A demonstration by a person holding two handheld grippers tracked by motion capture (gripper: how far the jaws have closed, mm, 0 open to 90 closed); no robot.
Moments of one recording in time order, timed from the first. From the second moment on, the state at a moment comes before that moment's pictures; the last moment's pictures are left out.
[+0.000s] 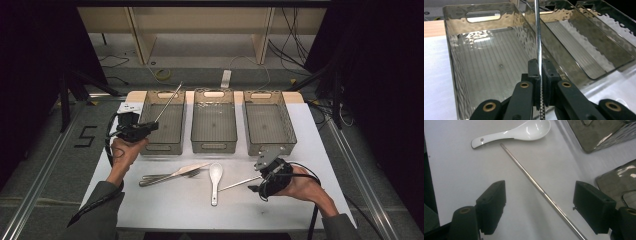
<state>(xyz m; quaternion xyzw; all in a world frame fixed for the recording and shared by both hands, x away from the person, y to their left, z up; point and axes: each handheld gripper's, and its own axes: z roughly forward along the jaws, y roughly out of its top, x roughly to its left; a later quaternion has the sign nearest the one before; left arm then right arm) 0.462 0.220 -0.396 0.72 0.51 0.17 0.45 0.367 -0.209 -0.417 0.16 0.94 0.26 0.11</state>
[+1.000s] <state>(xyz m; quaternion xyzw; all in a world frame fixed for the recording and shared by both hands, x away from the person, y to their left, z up) 0.497 0.230 -0.418 0.71 0.57 0.17 0.38 0.367 -0.211 -0.416 0.16 0.95 0.26 0.10</state>
